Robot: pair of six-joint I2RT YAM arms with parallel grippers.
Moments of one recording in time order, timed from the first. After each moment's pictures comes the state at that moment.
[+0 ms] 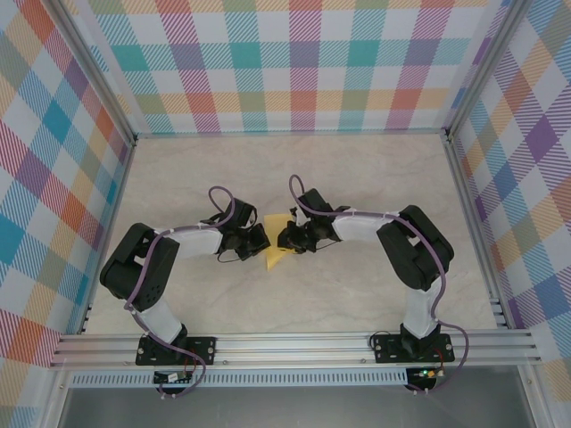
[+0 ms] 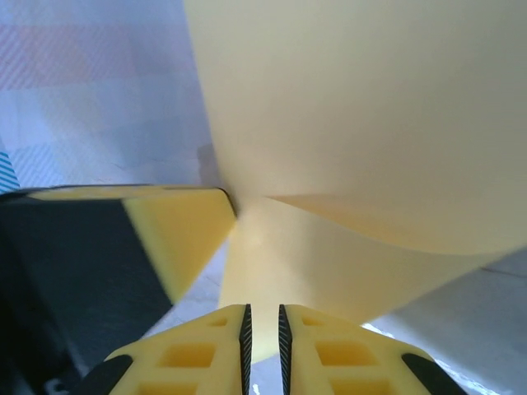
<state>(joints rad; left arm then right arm) -0.50 1.69 0.80 -0.14 0.30 -0.94 0.69 1.90 1.08 -0.20 -0.56 0.85</state>
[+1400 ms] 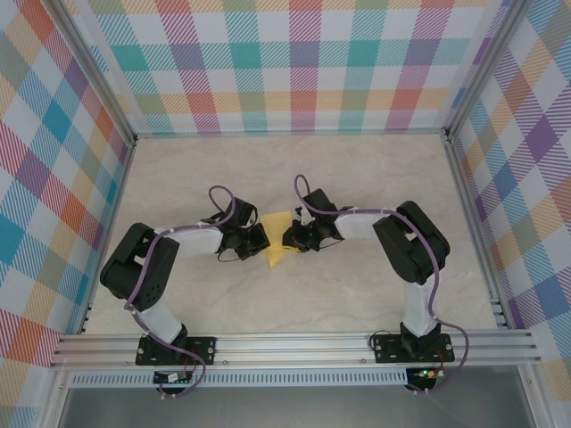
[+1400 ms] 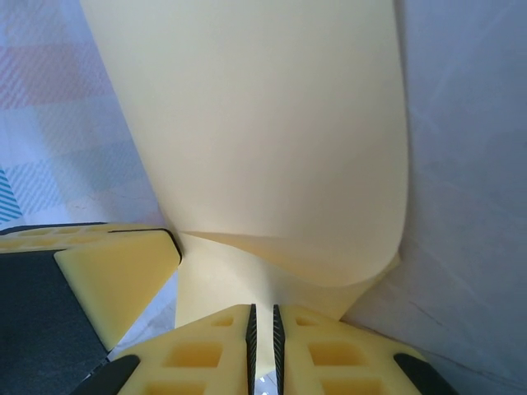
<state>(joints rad) -0.50 1.69 0.82 -0.16 0.29 -0.94 0.63 1.96 1.07 -0.14 -0.58 0.84</state>
